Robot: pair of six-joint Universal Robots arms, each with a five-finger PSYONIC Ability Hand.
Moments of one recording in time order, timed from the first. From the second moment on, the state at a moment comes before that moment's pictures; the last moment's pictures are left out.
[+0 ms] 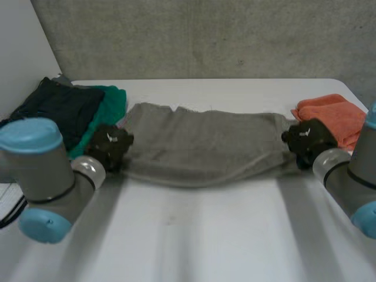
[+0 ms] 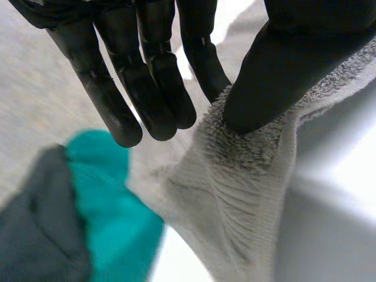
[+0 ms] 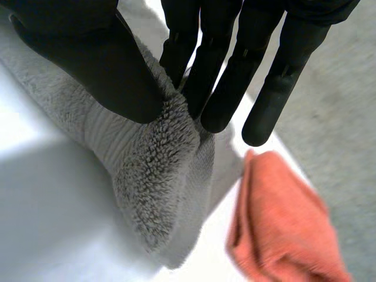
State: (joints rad) left arm 4.35 -2.04 -1.64 3.40 -1.50 3.73; right arm 1.83 -1.17 1.60 -0.11 1.49 2.47; left_hand 1.12 1.19 1.19 1.20 0.98; right_hand 1.09 1.17 1.19 1.20 0.99
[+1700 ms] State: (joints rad) left arm 4.59 -2.04 -1.74 3.32 -1.17 3.68; right arm 1.69 -1.15 1.65 -0.13 1.40 2.62; left_hand 0.59 0.59 0.59 0.58 0.41; right_hand 1.09 1.17 1.19 1.20 0.99
